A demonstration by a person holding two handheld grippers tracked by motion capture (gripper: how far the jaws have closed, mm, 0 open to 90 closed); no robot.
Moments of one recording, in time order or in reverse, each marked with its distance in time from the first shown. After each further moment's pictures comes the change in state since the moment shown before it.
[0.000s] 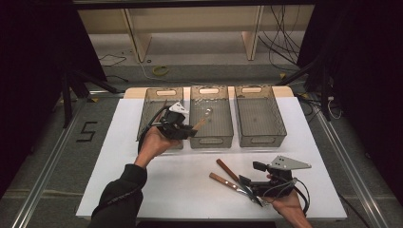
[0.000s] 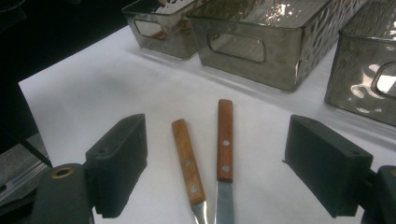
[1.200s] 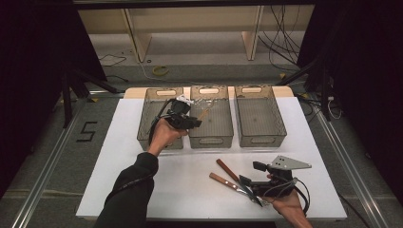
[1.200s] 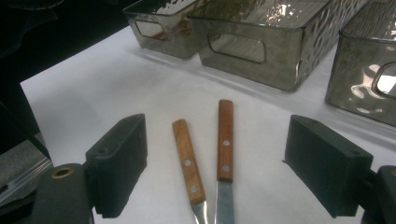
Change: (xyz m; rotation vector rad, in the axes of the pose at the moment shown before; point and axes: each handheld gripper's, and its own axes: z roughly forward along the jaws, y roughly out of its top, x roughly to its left) left arm 0.024 0.017 0.035 -0.009 0.032 -0.103; right arm -0.001 0.000 -0.001 -0.001 0.004 -0.002
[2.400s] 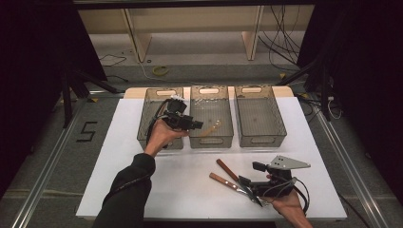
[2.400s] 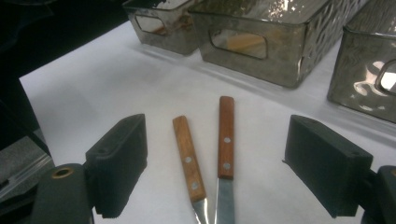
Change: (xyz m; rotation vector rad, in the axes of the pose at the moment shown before) left arm 0.010 -0.006 -0.007 -0.021 -0.065 -0.110; right arm 0.001 0.001 0.001 0.020 0.001 0.000
